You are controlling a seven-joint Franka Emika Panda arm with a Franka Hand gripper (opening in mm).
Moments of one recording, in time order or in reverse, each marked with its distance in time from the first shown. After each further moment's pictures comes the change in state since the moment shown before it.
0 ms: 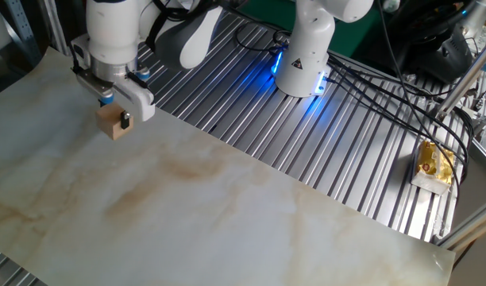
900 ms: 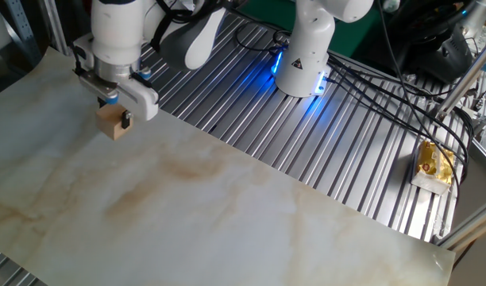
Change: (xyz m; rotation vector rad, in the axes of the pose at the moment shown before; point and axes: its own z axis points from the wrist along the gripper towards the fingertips) arm 0.000 0.000 0.000 0.024 -0.022 -0.075
